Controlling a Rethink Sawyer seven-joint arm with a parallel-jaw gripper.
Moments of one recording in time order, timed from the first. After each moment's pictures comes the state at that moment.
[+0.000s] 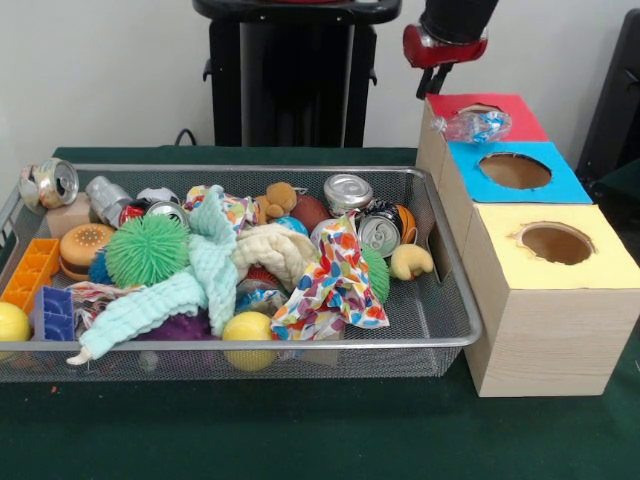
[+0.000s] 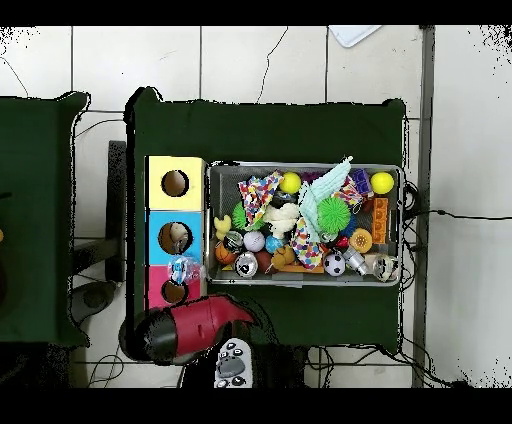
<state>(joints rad) 0.04 -0.75 0.04 2.10 -0.19 0.55 1.66</state>
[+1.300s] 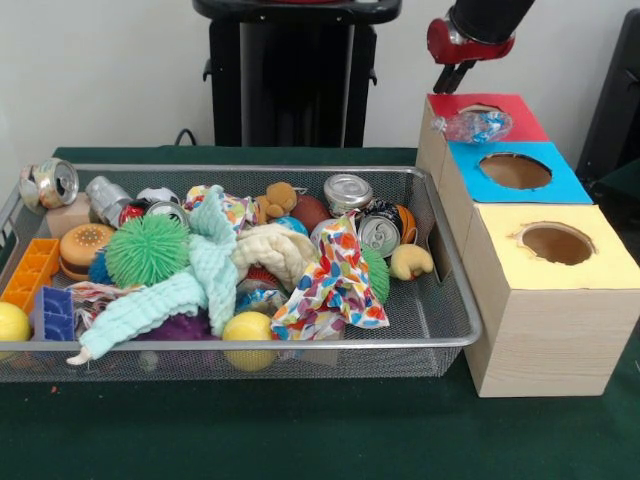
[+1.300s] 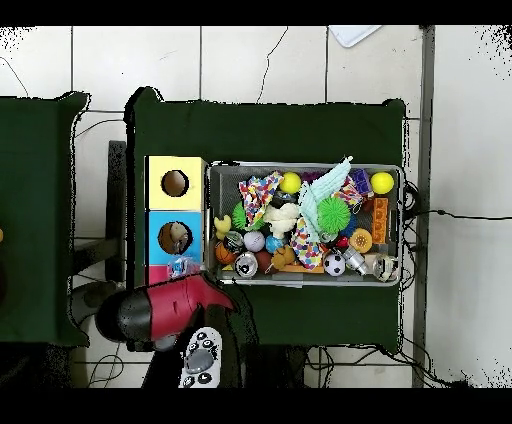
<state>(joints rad) 0.13 -0.74 -0.01 1.95 -0.17 0.77 1.66</state>
